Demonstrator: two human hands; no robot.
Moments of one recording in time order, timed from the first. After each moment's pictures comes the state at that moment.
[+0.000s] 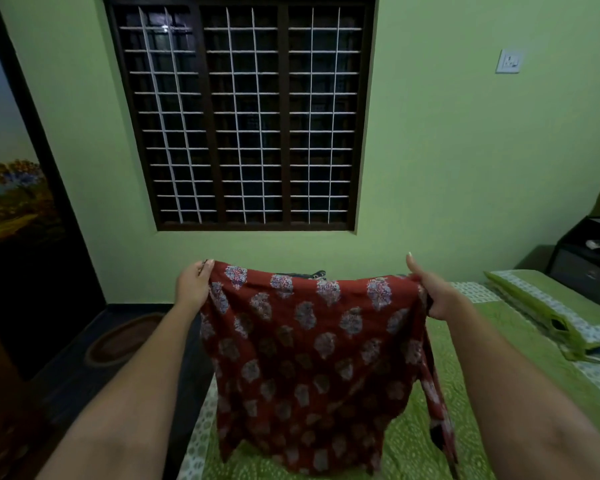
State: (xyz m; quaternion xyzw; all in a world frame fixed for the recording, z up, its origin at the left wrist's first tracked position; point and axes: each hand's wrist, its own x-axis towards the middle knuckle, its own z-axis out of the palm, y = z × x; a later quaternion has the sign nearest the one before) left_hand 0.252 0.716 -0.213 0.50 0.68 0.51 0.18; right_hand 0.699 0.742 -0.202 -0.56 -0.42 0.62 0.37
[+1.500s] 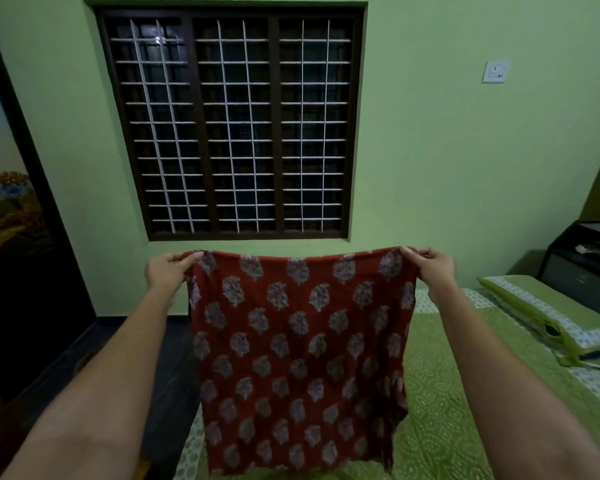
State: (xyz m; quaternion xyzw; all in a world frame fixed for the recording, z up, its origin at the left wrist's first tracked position) left_hand 0.243 0.736 -0.170 0.39 0.63 0.62 0.26; right_hand 0.710 0.755 -0.172 -0.53 -0.44 0.37 0.62
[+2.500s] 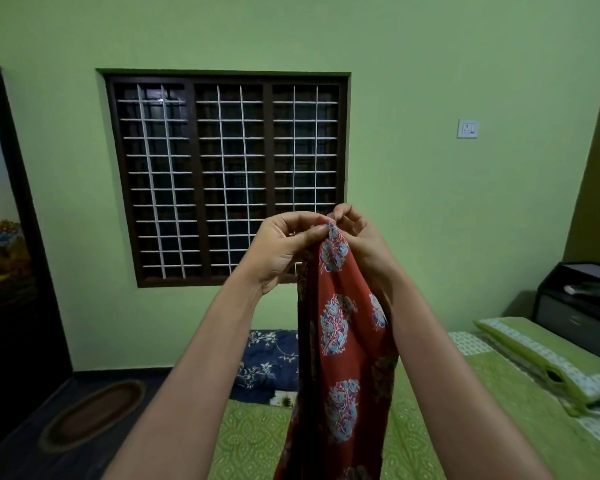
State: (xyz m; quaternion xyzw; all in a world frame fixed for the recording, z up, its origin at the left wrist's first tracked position) left_hand 0.428 0.659 -0.008 0.65 0.22 0.57 0.45; right_hand 0.582 0.686 -0.017 -0.10 -0.63 0.50 0.59
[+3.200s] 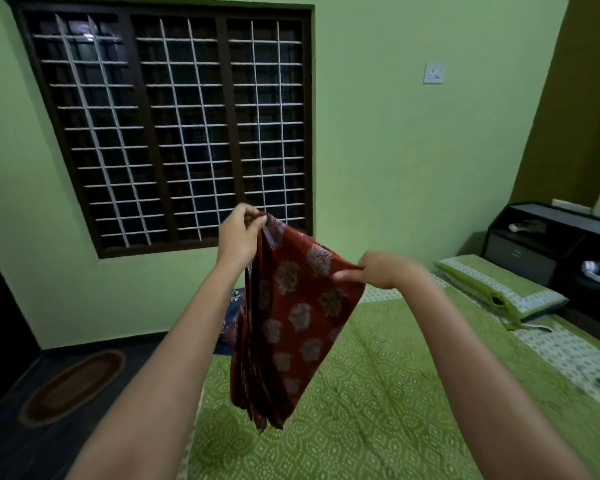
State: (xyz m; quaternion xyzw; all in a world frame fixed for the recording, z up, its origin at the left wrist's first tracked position) left_hand 0.390 0.728 -0.081 0.64 0.53 0.54 0.15; right_hand 0.629 0.671 -0.089 -0.67 -0.73 0.12 0.05
